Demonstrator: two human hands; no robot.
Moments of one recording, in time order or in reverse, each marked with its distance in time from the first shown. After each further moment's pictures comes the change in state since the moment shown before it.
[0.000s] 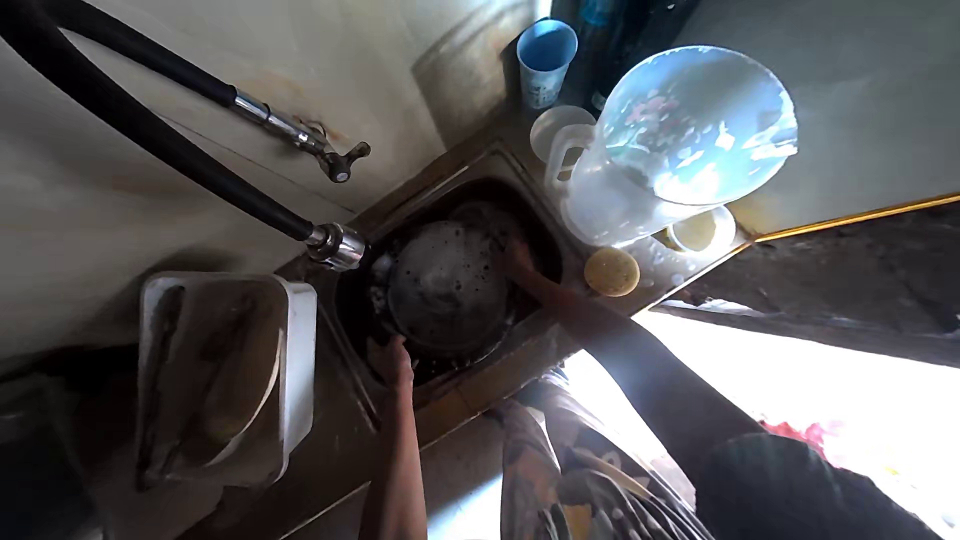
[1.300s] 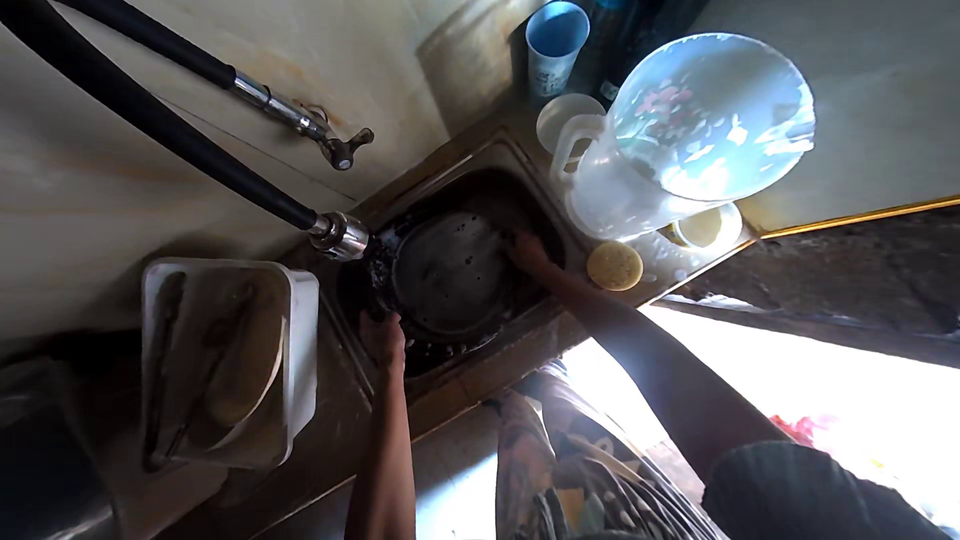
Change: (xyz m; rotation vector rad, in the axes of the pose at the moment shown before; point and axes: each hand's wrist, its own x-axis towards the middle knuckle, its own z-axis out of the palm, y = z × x) left_hand 0.007 0.035 -0.008 0.168 -0.037 0.050; right_hand 0.002 0.012 -0.019 -0.145 -0.096 -0.062
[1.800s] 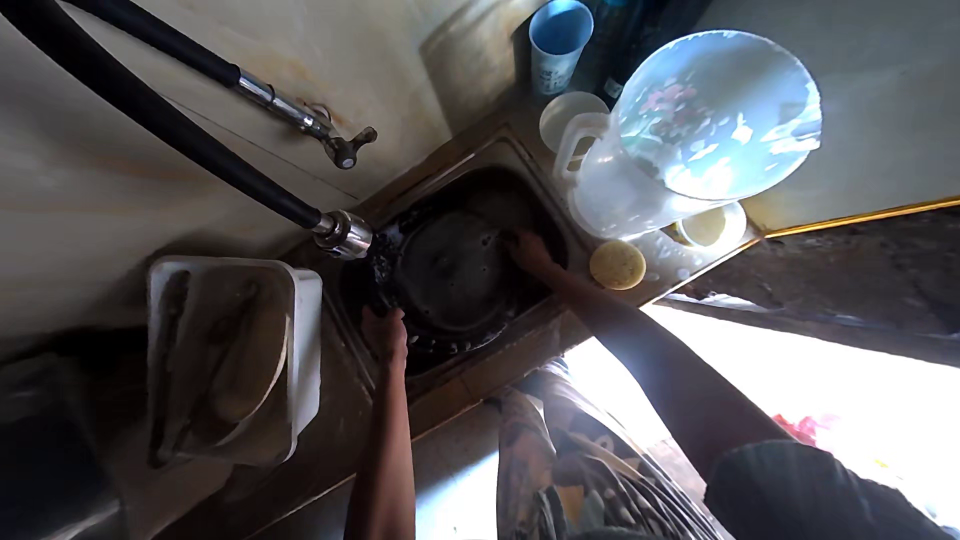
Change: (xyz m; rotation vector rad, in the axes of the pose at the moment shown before) left_hand 0.001 0.007 -0.001 -0.071 -0.040 0.004; right_hand 0.001 0.007 0.003 -0.016 -0.003 -0.026
